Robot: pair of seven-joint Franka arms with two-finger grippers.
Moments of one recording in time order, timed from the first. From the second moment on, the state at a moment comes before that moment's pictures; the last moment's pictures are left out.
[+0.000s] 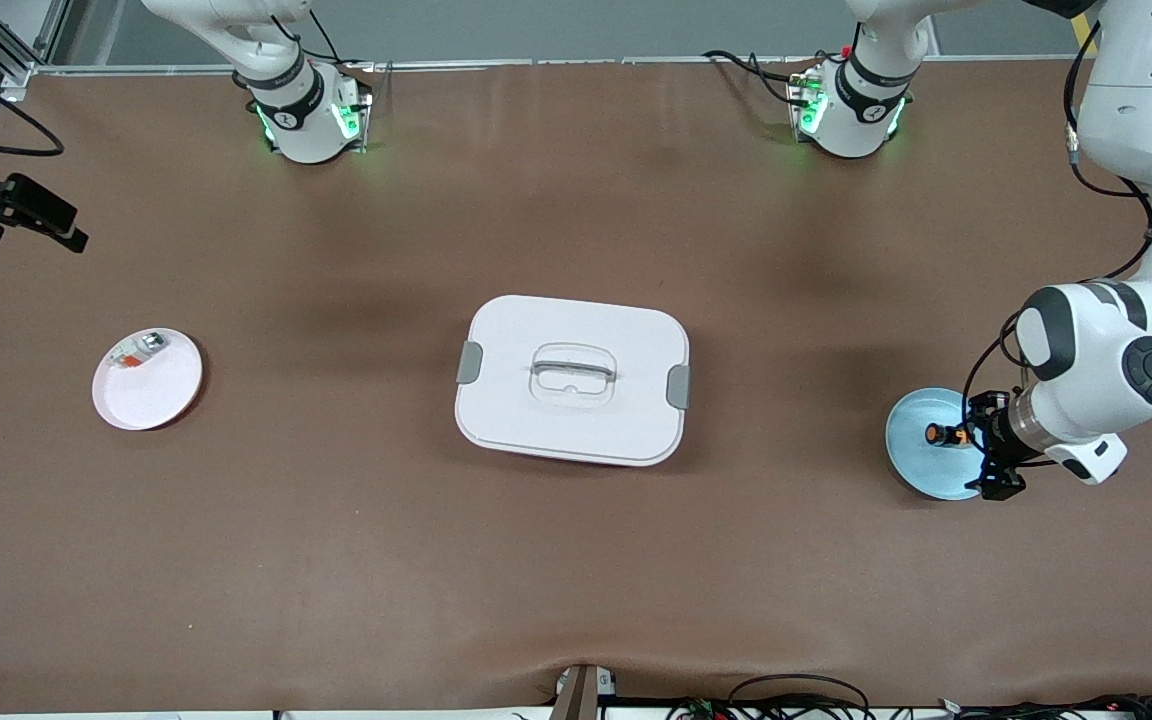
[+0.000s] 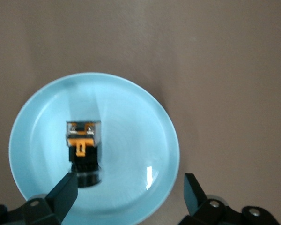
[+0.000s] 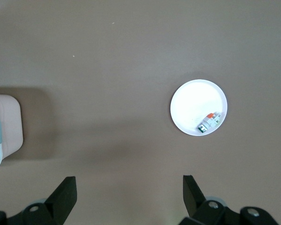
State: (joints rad) left arm 0.23 0.56 -0.16 -1.79 0.08 2.44 -1.42; right arm -0.06 -0.12 -0.01 -1.69 0.02 1.57 0.06
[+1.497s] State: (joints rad) left arm 0.23 0.53 -0.22 -1.69 0.08 2.44 -0.20; right arm -0.06 -0.13 0.00 -1.67 0.02 1.59 0.06
